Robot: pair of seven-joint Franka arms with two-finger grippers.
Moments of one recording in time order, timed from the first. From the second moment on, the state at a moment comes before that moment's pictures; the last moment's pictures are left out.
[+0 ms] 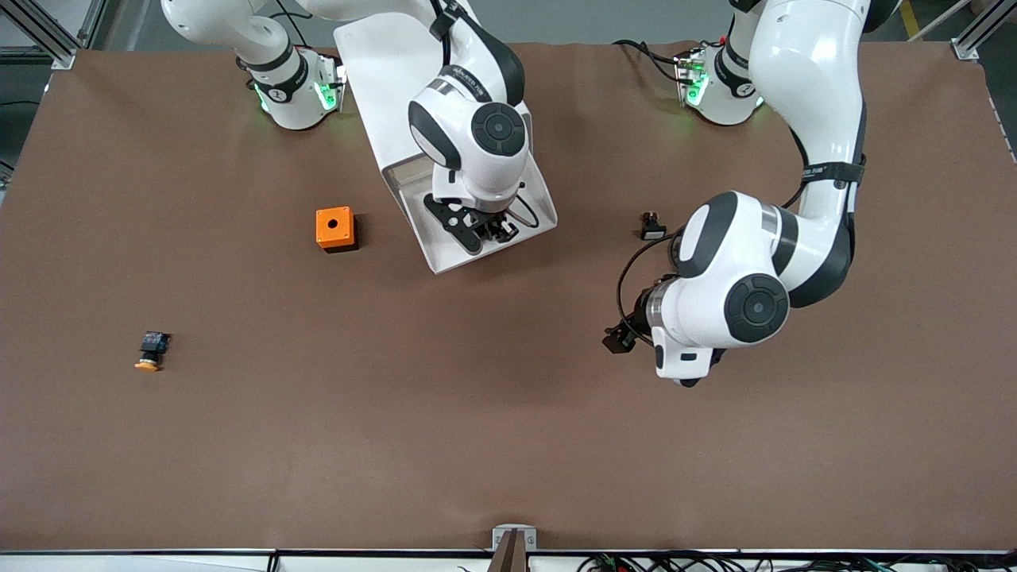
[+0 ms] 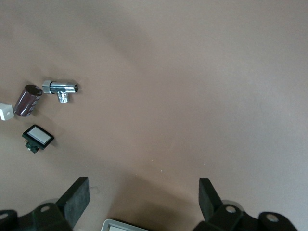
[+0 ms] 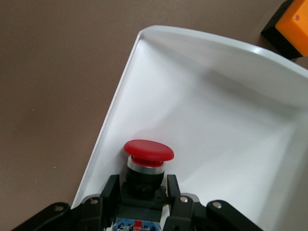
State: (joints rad) left arm -0.48 0.68 0.11 -1.18 -0.33 1.67 -1.09; right arm 0.90 0.49 -0.08 -1.59 0.04 1.92 1.59
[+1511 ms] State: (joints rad) left arm -0.76 0.60 0.00 -1.53 -0.14 2.04 -0.99; right arm 0.11 0.47 -0.11 -1.43 -0.01 1.71 0.11
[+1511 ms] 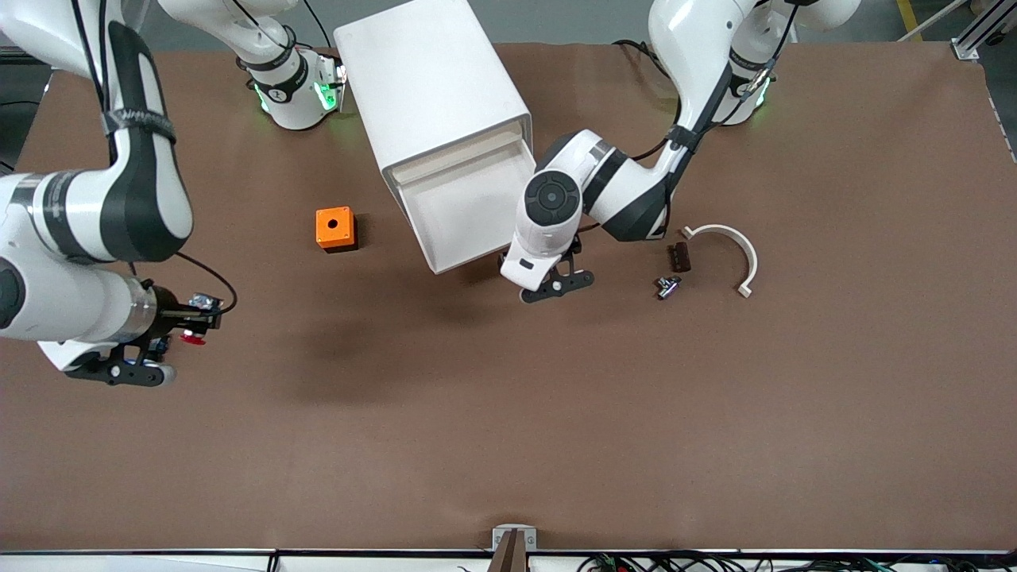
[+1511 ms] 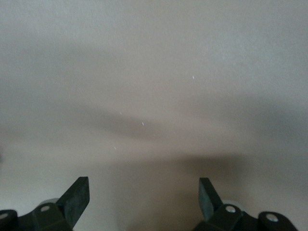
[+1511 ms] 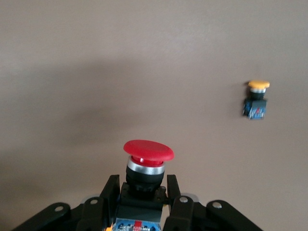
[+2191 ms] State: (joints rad) left arm -0.78 0.60 -0.11 -1.54 -0.14 2.04 -1.08; right arm -0.02 0.57 -0.10 -1.65 -0.01 2.16 -0.15
